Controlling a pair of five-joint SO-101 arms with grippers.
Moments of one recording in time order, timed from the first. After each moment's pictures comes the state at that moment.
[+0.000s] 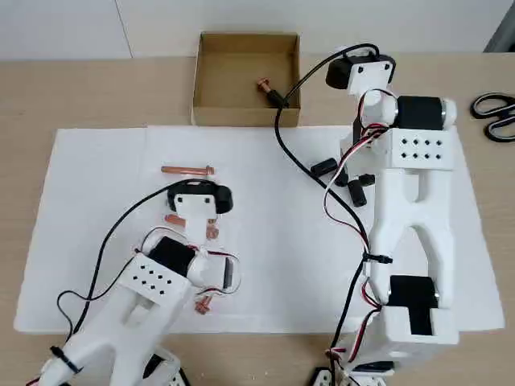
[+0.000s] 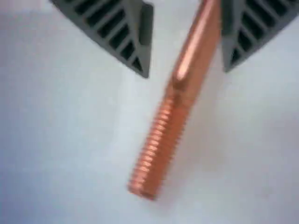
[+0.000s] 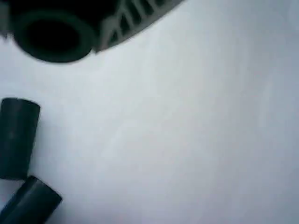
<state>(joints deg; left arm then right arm) 24.8 -35.3 55.5 74.3 29.2 -1.0 5.0 -20.7 96.4 15.6</state>
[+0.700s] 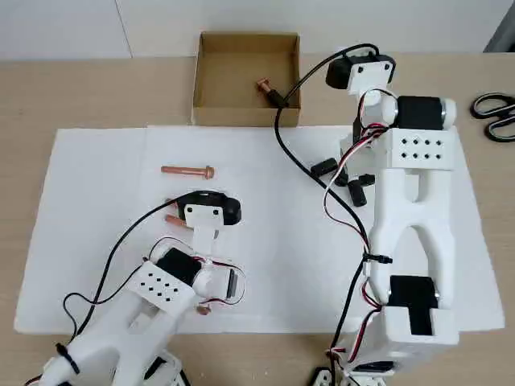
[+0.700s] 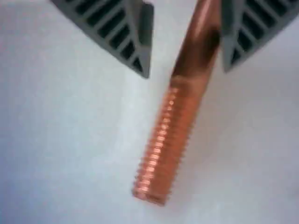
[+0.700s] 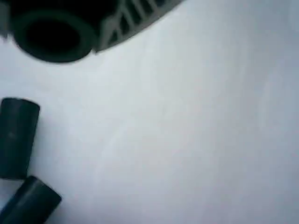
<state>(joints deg) 26.7 -35.3 62.0 67.6 28.5 -1.0 5.0 -20.7 96.4 15.6</state>
